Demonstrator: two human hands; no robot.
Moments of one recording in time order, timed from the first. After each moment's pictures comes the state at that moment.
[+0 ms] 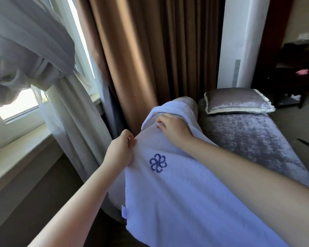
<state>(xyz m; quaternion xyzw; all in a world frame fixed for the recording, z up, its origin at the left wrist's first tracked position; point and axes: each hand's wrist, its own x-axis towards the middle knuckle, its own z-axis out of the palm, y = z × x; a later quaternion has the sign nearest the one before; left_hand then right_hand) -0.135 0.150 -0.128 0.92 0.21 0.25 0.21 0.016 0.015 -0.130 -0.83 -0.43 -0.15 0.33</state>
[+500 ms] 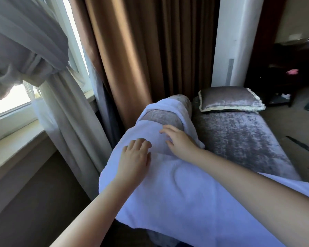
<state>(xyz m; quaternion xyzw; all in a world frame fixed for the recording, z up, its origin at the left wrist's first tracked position) -0.137 0.115 -0.181 0.94 0.01 0.34 0.00 0.004 -0.029 -0.174 -0.84 -0.43 -0.05 0.33</state>
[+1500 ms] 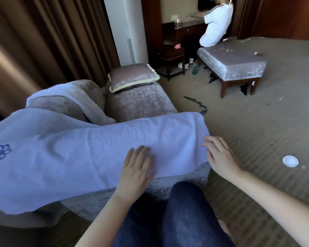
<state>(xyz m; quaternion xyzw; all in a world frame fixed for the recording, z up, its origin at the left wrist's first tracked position) -0.183 -0.183 -0.304 0.90 -0.31 0.30 0.02 -0.163 -0.500 -0.330 -0.90 -0.17 -0.38 0.15</state>
